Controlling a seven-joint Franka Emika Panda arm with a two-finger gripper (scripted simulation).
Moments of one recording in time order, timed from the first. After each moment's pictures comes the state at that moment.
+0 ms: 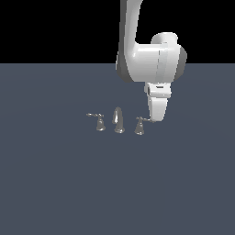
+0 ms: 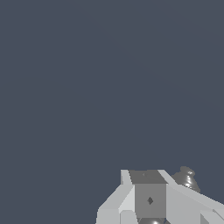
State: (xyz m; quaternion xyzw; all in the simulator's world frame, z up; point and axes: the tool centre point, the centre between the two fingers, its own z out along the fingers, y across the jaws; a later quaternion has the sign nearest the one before) arm 0.038 -0.144 0.077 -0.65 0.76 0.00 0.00
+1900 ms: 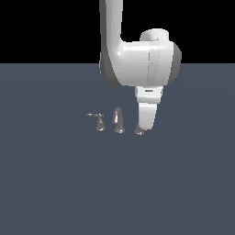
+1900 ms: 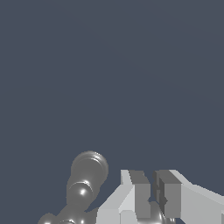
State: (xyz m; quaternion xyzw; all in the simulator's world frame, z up) arm -0.014 -0.105 0.076 -0.62 0.79 0.00 -0.01
